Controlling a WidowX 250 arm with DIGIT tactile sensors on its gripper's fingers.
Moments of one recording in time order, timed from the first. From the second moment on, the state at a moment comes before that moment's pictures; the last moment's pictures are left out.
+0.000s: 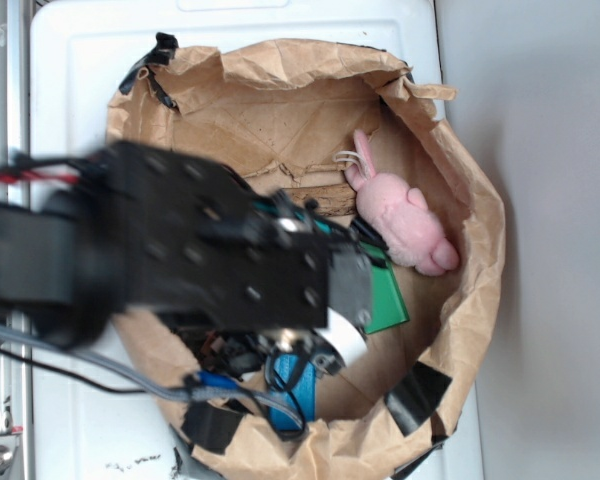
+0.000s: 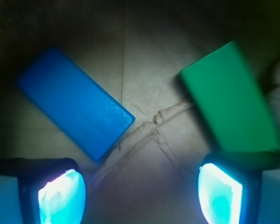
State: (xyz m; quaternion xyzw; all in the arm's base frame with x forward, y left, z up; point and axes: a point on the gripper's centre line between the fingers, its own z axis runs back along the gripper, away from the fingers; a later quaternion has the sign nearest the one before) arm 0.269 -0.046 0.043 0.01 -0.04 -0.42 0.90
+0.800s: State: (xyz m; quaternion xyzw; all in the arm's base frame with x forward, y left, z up) arm 0.277 -0.076 0.055 -0.07 -0.07 -0.55 0.83
